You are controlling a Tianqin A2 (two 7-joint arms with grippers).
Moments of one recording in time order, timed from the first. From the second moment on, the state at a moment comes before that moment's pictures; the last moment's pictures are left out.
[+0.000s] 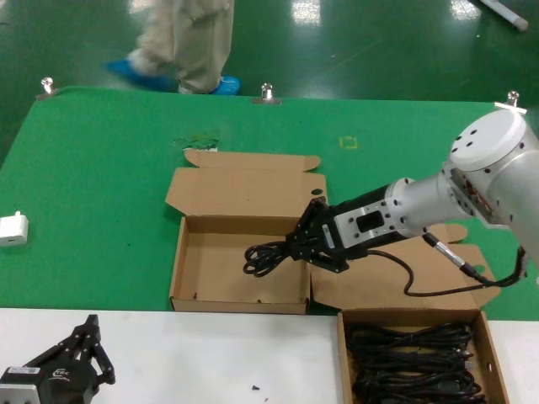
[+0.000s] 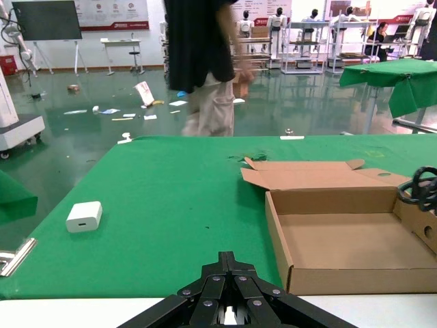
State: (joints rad) left arm 0.21 -0.30 1.60 -1.60 -1.80 0.00 0.00; right arm 1.34 0.06 -2.14 0.01 1.38 -0.99 -0.97
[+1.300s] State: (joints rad) left arm 0.21 -0.30 1.60 -1.60 -1.80 0.00 0.00; right arm 1.24 0.00 -2.74 0.12 2.05 -0.76 -0.95
